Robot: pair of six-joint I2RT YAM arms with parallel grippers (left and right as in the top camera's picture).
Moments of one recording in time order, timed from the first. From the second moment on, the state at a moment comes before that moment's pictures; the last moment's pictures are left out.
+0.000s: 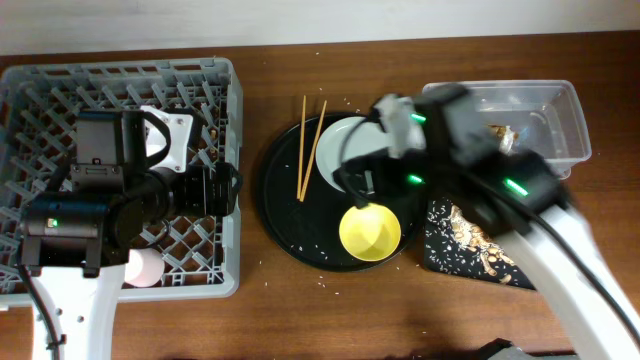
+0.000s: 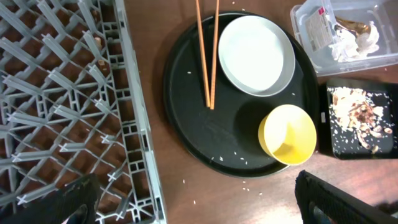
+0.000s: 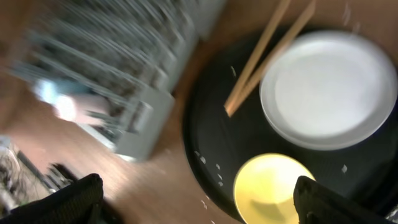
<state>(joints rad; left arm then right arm) -0.08 1.25 1.56 -1.26 0.27 -0.02 0.47 1.30 1.55 -1.02 -0.32 0.22</state>
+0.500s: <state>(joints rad) -0.08 1.25 1.56 -1.26 0.27 -0.02 0.18 0.40 0.68 -0.63 0.22 -0.03</state>
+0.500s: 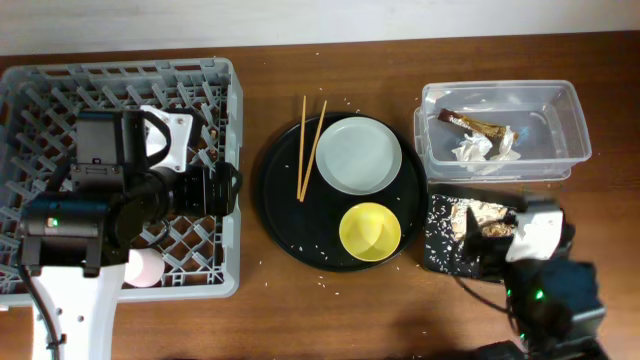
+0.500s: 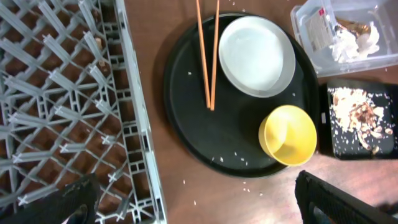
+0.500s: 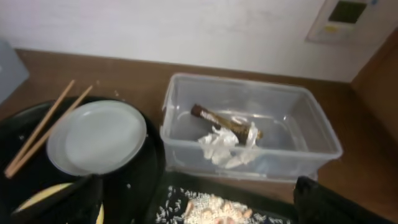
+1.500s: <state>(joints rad) -0.43 1.74 1.57 -0.92 0.13 -0.08 0.10 0.02 0.02 -0.07 0.14 -0.03</state>
